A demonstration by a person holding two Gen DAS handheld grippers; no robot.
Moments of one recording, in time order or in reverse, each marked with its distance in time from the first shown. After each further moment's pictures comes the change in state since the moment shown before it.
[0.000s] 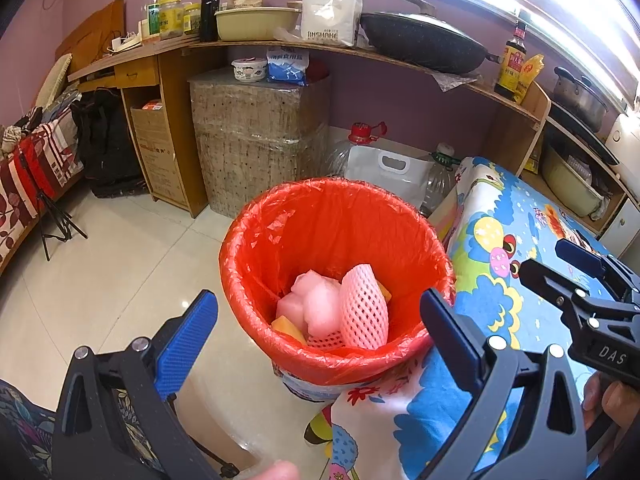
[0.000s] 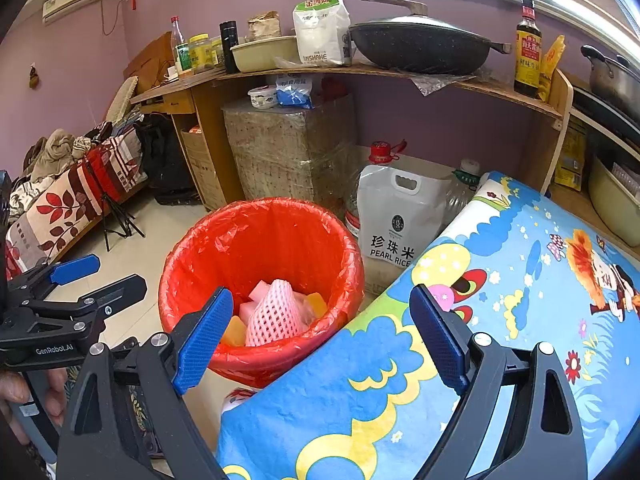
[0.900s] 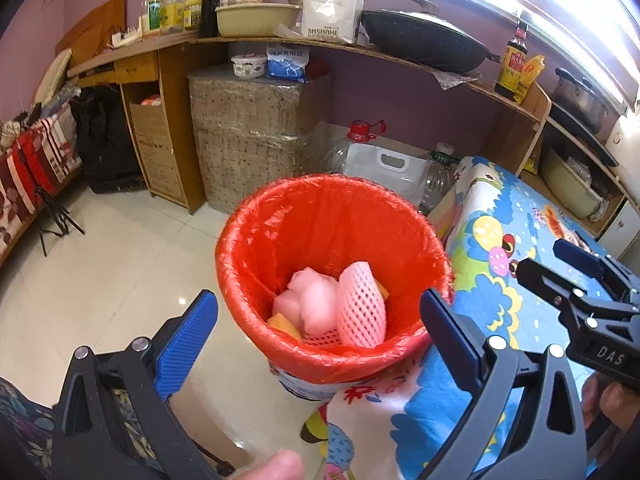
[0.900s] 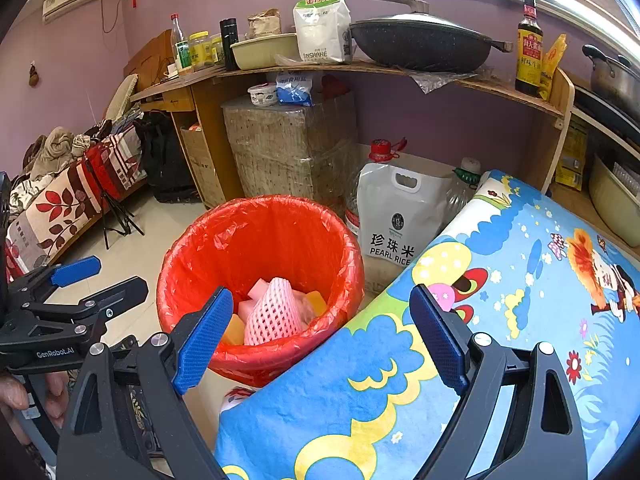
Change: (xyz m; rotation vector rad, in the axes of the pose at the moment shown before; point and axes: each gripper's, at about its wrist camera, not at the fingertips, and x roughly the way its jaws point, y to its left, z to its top) left arm 0.006 0.002 -0.004 -0.019 0.006 -0.012; right arm 0.002 0.000 -0.001 -0.002 0.005 -0.001
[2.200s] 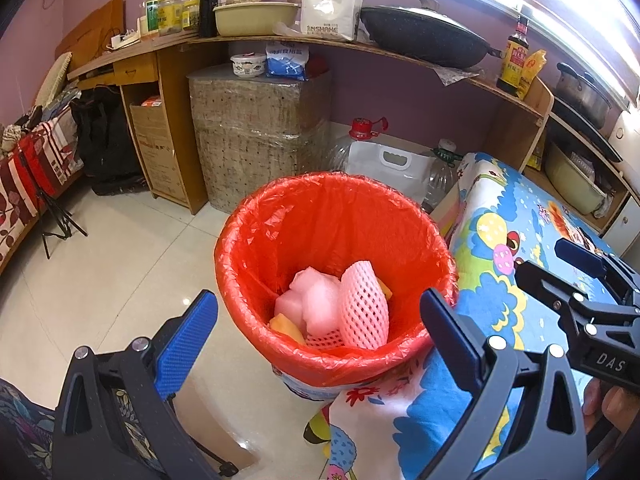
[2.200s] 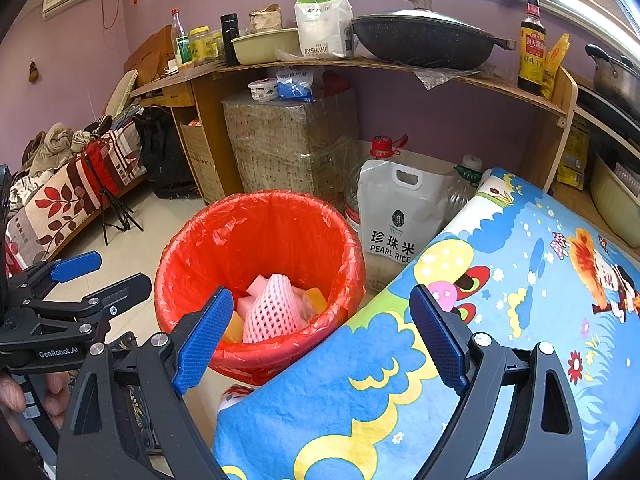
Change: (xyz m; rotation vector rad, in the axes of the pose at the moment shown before) left arm 0.006 -0.005 0.000 0.014 -0.001 0.023; right arm 0.005 0.002 -0.004 -0.009 0.012 -0.003
